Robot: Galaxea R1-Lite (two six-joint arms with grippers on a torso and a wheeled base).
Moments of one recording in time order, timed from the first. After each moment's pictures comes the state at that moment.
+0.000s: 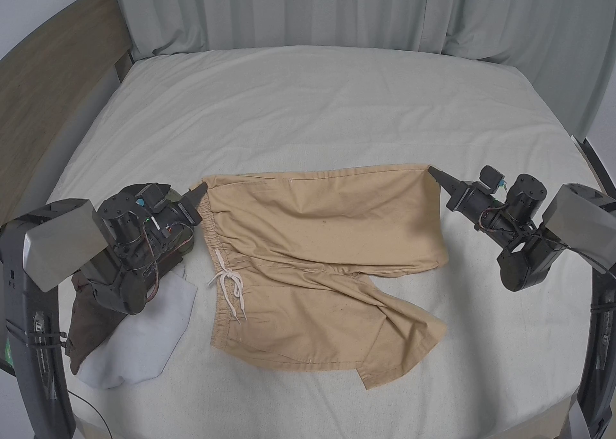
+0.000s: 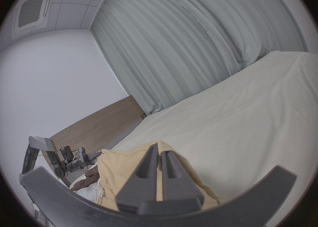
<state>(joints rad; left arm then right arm) -0.10 2.37 -0.96 -1.55 -0.32 -0.46 0.11 2.34 -1.03 -1.54 0.51 0.49</state>
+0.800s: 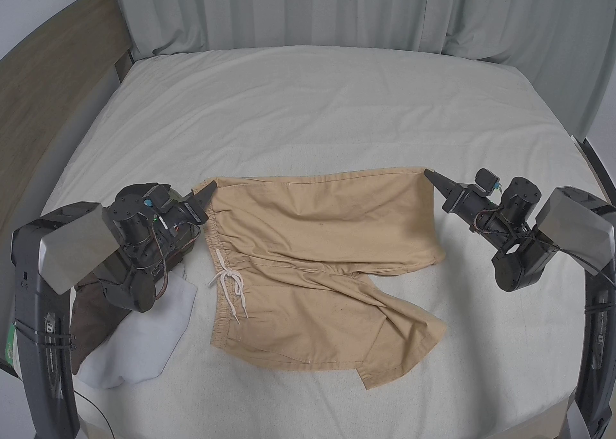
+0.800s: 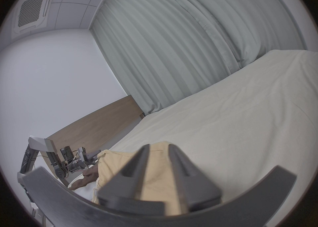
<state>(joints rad) -0.11 2.44 -1.05 -1.55 -0.31 -0.48 0.12 2.39 -1.08 -1.54 0.51 0.49</state>
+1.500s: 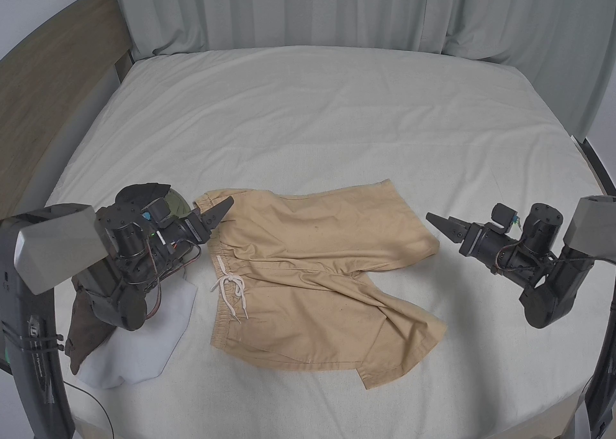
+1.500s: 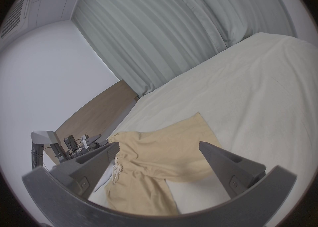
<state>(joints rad) -0.15 2.32 -0.82 -1.55 -0.35 -0.50 0.13 2.18 -0.61 -1.54 0.49 0.47</state>
